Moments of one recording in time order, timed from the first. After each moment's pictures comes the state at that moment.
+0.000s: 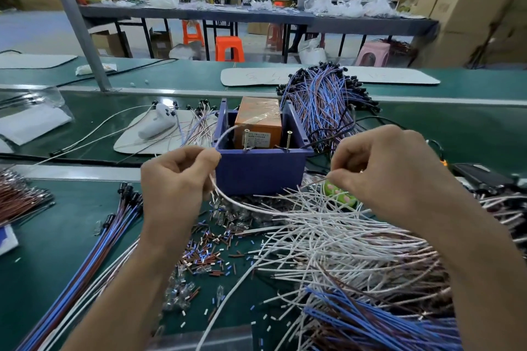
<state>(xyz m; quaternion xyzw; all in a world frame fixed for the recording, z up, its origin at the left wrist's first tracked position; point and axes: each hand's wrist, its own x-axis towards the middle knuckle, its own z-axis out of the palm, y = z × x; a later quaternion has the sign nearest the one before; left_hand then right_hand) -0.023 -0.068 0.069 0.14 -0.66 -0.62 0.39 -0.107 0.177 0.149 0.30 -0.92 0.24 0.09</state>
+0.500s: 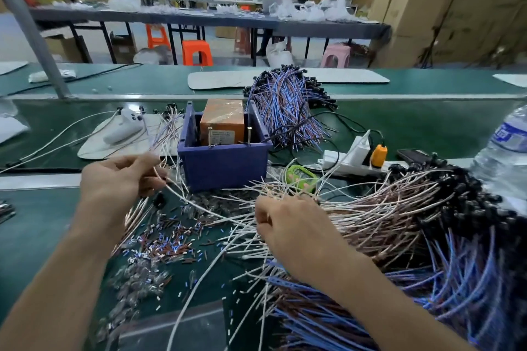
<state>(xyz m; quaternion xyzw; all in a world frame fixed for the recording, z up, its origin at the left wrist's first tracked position) -0.011 -0.107 0.075 0.28 -0.64 -0.65 0.28 -0.045 0.162 0.071 0.36 -0.92 0.17 0.04</state>
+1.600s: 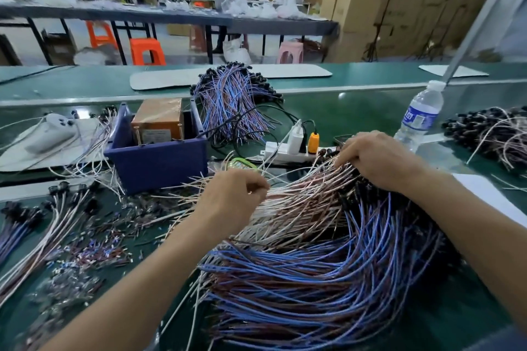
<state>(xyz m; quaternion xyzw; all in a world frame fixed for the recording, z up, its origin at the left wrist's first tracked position) -0.066 0.103 0.062 -0.03 -0.93 -0.35 0.11 -0.144 0.374 0.131 0.24 -0.97 0.07 0.06</state>
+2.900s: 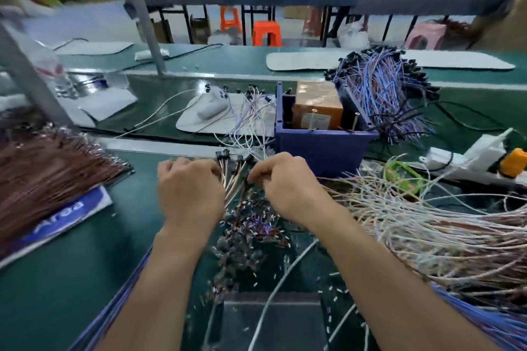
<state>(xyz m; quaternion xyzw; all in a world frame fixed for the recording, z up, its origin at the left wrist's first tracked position) 0.023 -0.132 0.033 0.36 -0.88 -0.06 0.31 -0.071 0.002 0.051 0.35 -0.86 0.35 -0.10</state>
